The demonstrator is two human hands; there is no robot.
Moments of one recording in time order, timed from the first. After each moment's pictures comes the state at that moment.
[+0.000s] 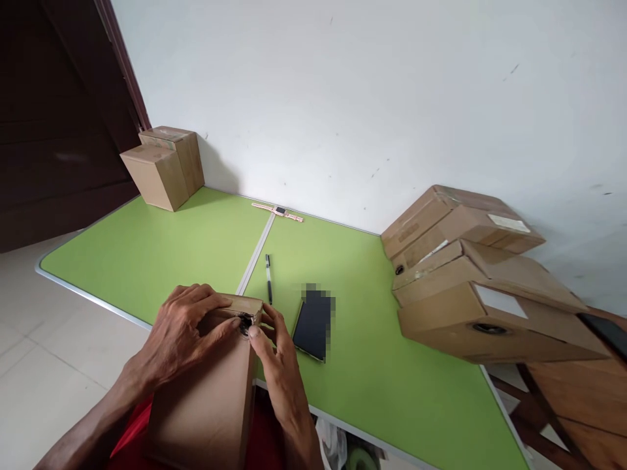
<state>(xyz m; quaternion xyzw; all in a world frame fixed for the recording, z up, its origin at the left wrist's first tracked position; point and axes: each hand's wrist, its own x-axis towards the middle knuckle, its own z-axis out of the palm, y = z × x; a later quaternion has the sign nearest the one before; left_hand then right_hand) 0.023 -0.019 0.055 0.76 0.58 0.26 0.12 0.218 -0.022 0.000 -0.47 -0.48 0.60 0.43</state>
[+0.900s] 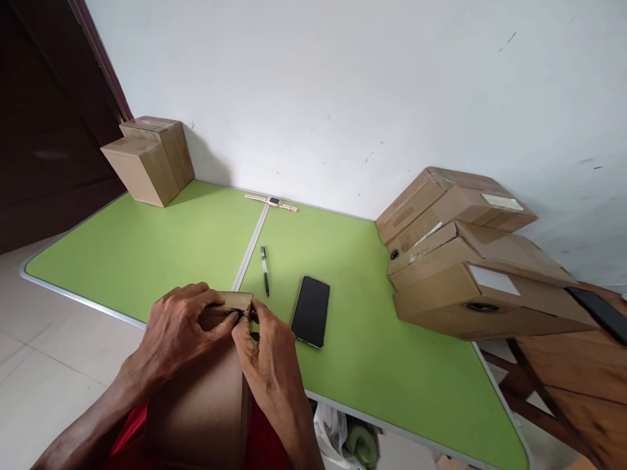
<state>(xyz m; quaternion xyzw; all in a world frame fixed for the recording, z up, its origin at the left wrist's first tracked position) 0.035 -0.014 0.063 0.73 0.65 0.20 0.09 0.201 -0.015 0.048 -0.55 -0.67 0.39 0.31</state>
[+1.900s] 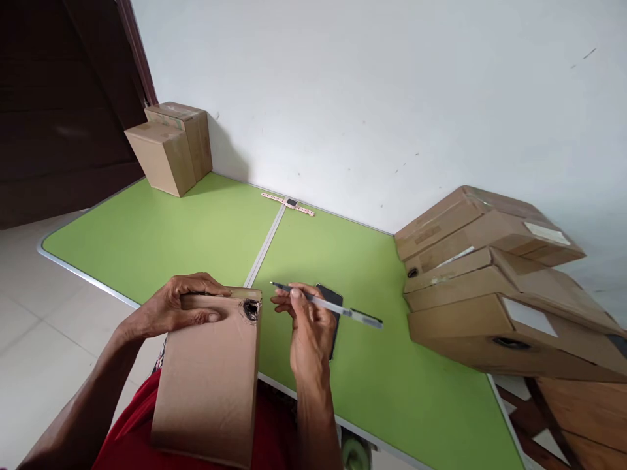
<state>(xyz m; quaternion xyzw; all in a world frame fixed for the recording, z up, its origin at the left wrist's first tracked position) -0.041 0.006 0.034 0.66 0.46 0.35 0.48 0.215 0.032 -0.005 -0.50 -0.44 0.49 0.57</state>
